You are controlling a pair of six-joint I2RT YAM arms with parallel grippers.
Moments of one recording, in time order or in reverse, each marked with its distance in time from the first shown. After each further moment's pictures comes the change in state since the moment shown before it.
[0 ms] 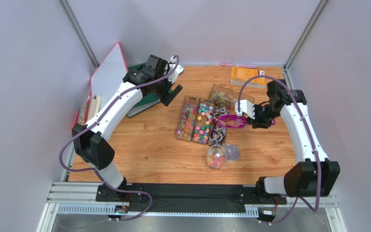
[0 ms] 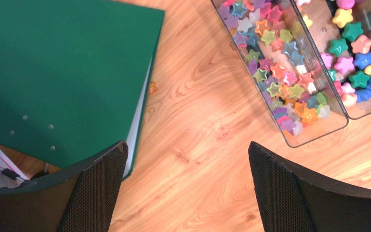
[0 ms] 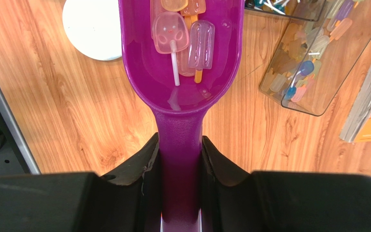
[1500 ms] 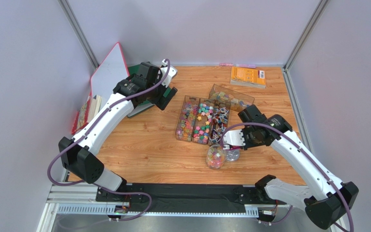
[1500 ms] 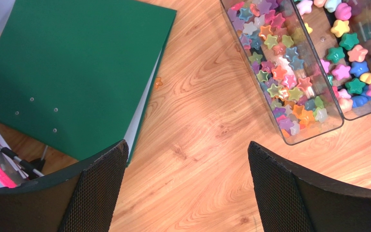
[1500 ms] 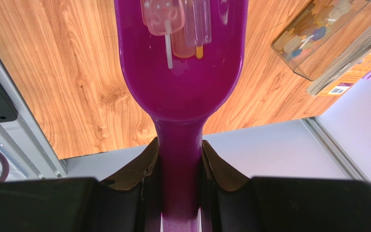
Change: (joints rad) left arm 0.000 -0.180 -0.192 0.113 -0.030 -0.053; right arm 0.526 -0.296 -0.245 -0.002 0.600 0.237
